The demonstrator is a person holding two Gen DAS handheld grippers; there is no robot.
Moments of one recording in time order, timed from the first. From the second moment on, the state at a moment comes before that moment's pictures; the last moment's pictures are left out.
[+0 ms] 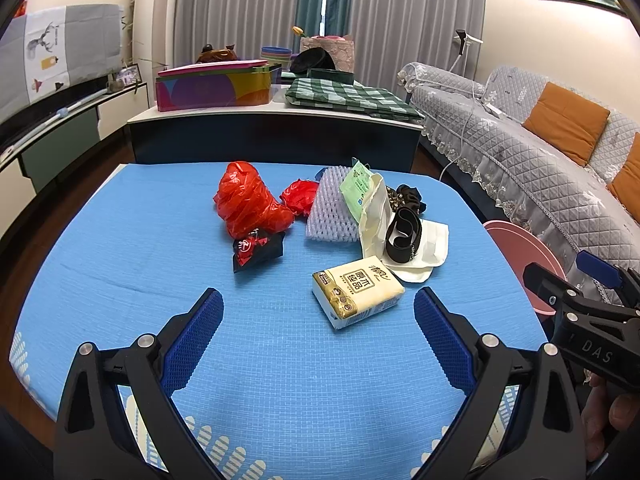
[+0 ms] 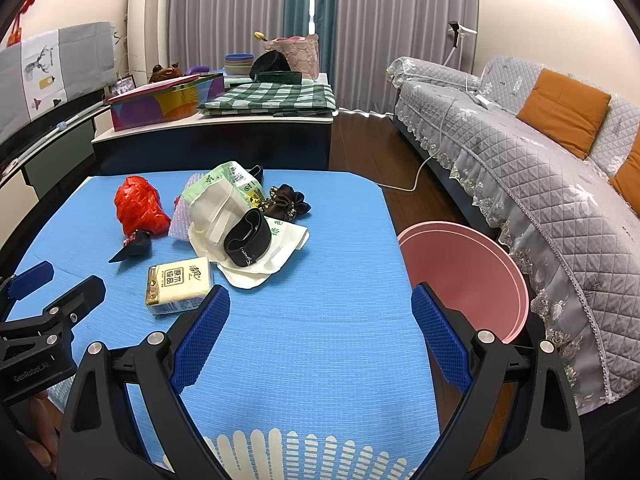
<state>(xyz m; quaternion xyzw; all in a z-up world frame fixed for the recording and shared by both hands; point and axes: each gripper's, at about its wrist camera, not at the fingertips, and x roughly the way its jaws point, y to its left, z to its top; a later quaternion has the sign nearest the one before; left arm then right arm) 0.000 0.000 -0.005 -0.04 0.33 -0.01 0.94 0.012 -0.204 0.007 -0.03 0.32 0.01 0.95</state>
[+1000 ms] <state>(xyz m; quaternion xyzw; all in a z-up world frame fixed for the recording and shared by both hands) 0.016 0.024 -0.011 -0.08 0.34 0.03 0.94 0.041 -0.196 0.004 0.02 0.34 0.05 0.94</state>
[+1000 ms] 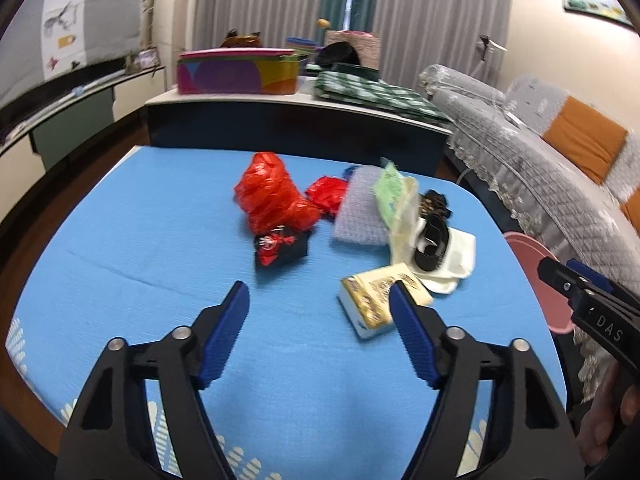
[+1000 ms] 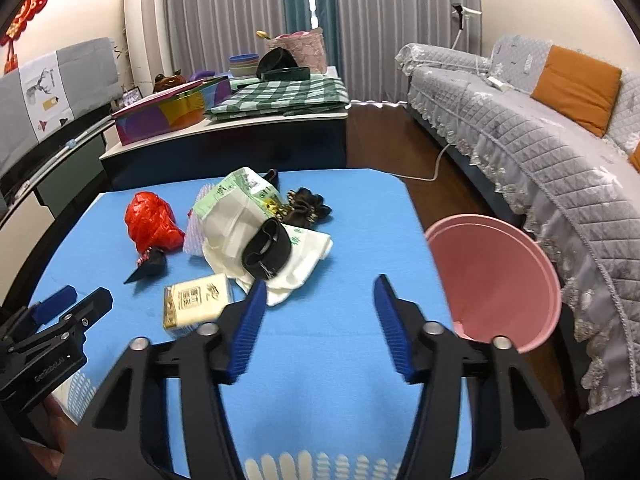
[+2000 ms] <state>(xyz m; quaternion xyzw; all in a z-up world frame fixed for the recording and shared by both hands) 0.120 0.066 -0.075 -0.15 0.43 0.08 0.89 0.152 -0.146 -0.064 0.03 0.41 0.13 0.90</state>
